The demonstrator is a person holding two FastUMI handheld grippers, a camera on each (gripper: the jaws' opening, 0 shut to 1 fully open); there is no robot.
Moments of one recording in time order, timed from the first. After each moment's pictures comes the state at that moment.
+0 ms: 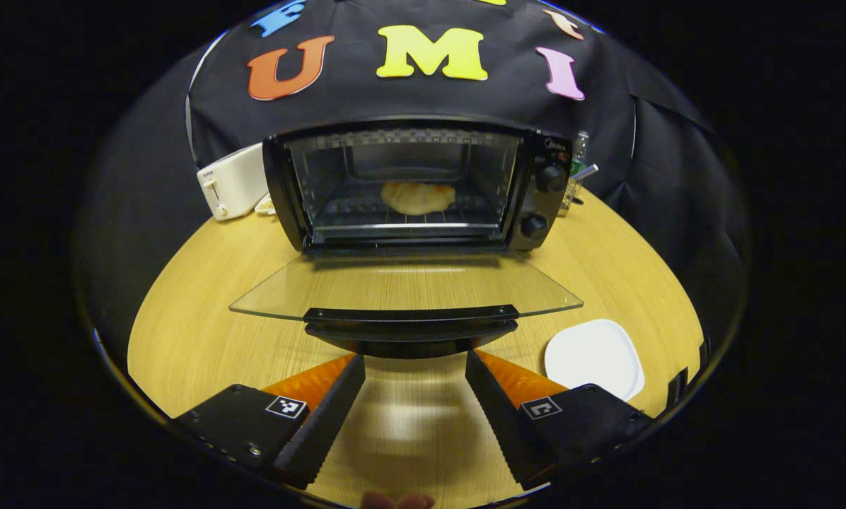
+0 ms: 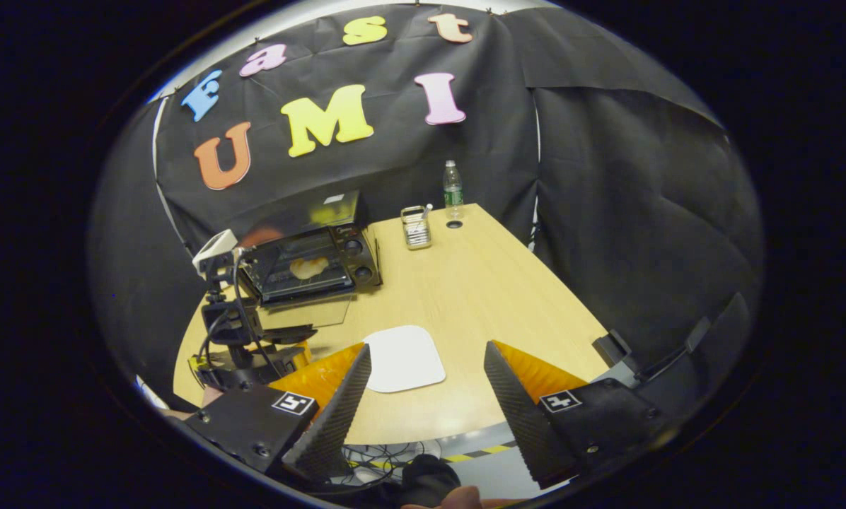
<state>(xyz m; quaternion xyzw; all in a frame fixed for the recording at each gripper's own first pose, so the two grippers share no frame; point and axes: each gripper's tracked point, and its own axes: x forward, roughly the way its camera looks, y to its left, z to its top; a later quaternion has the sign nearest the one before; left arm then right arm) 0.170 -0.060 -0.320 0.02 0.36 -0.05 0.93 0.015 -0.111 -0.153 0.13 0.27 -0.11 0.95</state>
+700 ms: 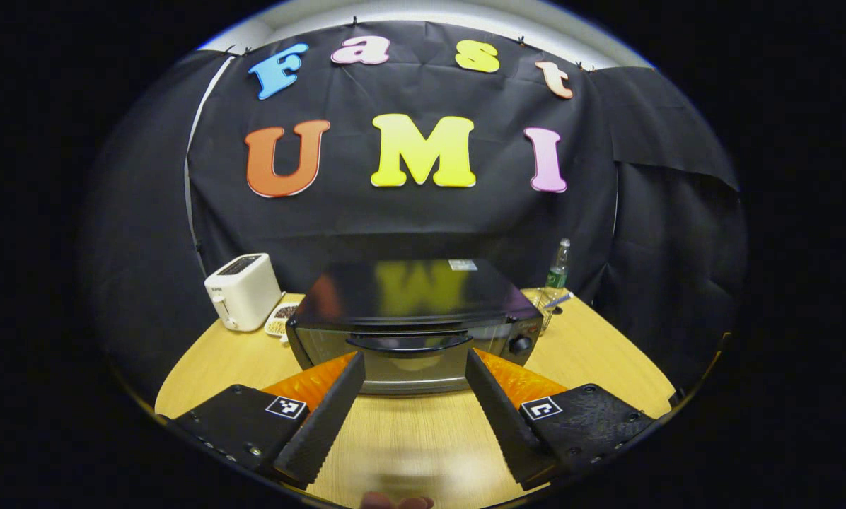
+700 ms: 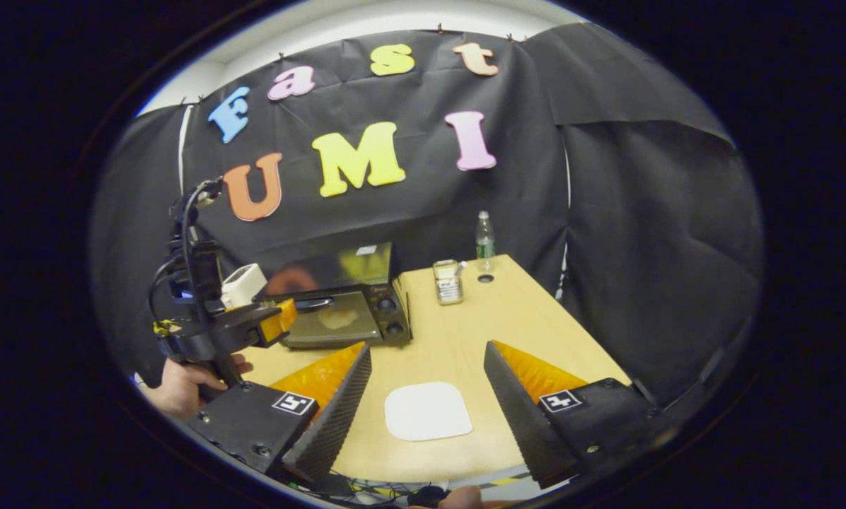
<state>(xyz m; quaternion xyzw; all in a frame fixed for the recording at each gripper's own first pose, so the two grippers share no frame) 0.246 -0.068 -0.139 0.02 0.18 -0.07 0.98 0.090 -0.108 -0.084 0.09 0.16 -0.06 0.98</state>
